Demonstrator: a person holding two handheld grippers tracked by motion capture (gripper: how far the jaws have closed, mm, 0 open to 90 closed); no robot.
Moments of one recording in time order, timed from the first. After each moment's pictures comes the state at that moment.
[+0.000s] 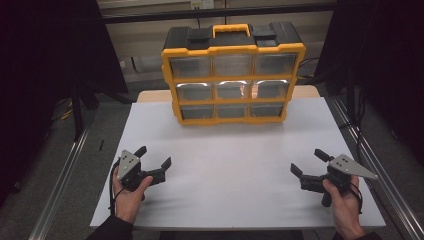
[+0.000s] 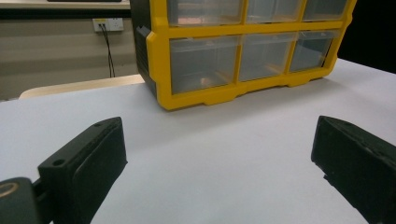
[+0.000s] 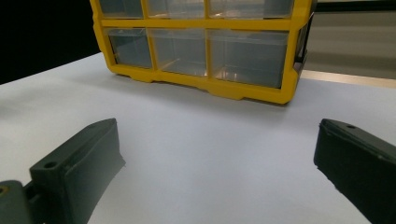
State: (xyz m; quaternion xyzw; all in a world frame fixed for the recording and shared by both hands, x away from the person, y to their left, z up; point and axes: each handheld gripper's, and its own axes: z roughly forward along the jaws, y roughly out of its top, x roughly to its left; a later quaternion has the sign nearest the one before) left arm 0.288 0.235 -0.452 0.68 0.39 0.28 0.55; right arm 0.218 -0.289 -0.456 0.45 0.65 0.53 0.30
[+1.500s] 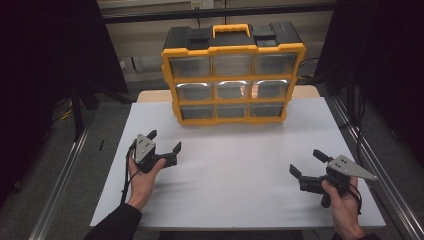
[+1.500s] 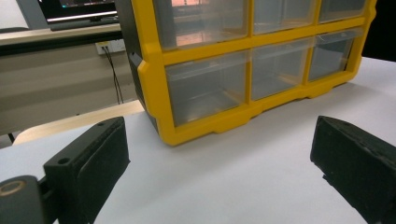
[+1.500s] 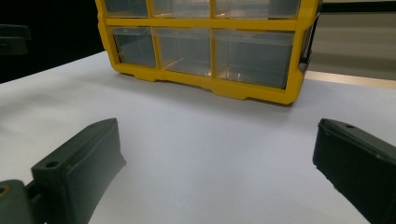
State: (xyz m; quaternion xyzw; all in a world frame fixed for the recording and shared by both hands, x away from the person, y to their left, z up) left arm 0.338 0.205 -0.452 0.69 0.35 0.33 0.54; right arm 0.216 -0.286 -0.456 0.45 0.65 0.53 0.30
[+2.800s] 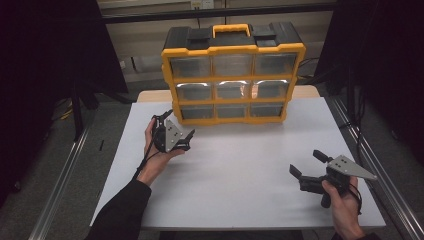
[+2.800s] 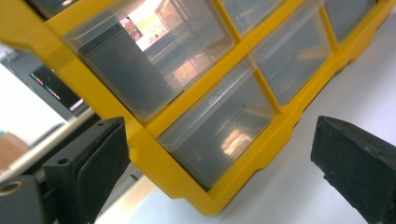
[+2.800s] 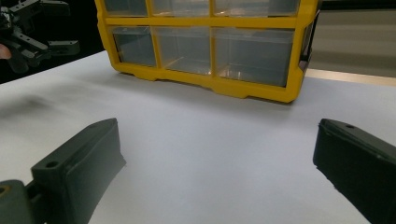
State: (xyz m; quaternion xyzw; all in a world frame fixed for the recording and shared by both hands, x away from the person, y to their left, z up) left arm 0.393 0.161 -0.450 0.75 0.14 0.47 0.44; right arm 0.217 -0.287 -0.457 0.45 0.65 0.53 0.30
